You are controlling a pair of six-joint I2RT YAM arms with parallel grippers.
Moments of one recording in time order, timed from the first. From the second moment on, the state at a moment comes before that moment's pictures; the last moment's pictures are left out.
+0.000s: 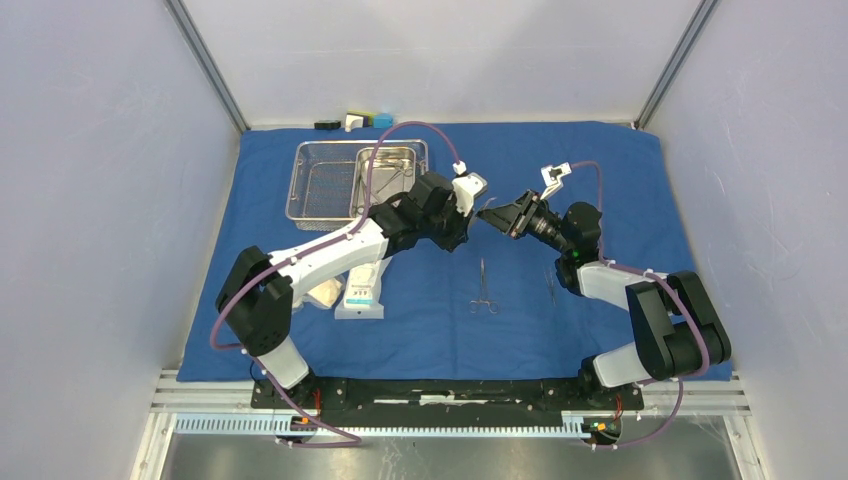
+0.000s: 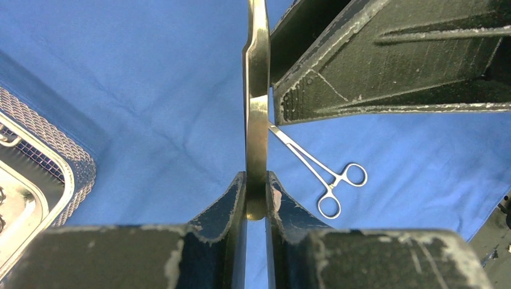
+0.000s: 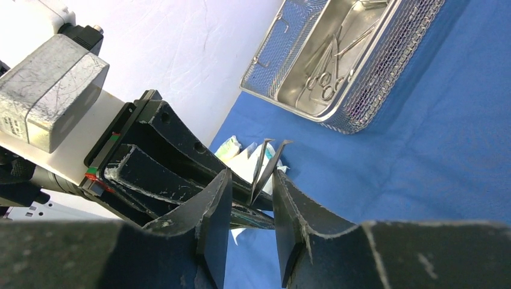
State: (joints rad) left arm -0.81 1.66 1.27 -0.28 0.13 -0.05; right arm 0.25 1.45 0.51 0.98 -0.68 0.91
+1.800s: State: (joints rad) left arm -0.83 1.64 1.25 -0.28 0.12 -0.02; right arm 0.19 1.38 0.55 0.68 -0.61 0.65
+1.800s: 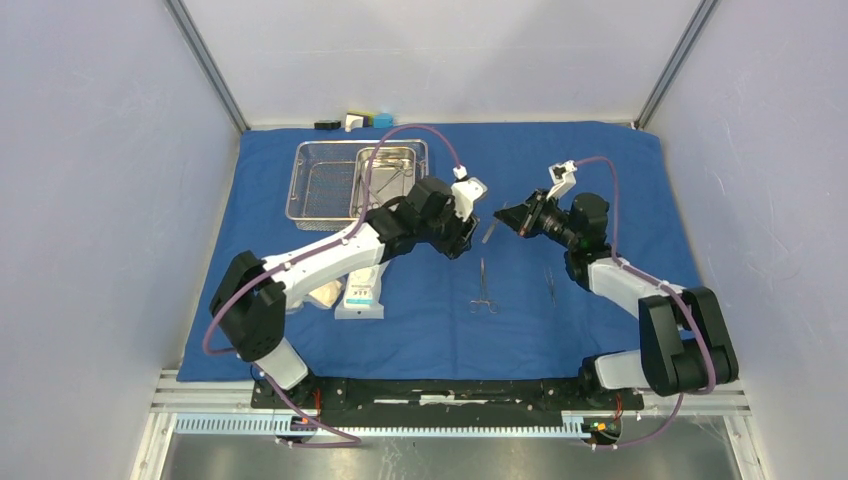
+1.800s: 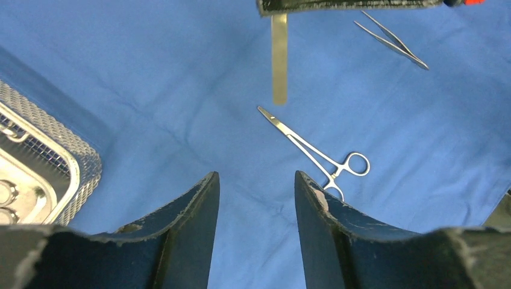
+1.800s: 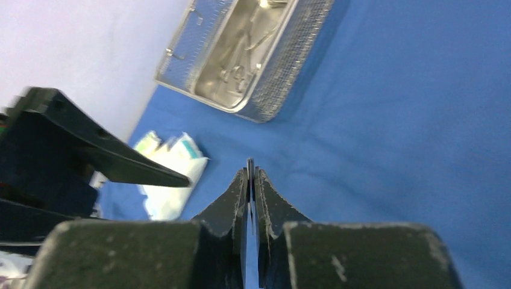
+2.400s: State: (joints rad) left arm -0.69 1.51 1.22 -0.31 0.14 0.07; right arm 0.16 1.21 0.76 -0.09 -0.43 0.03
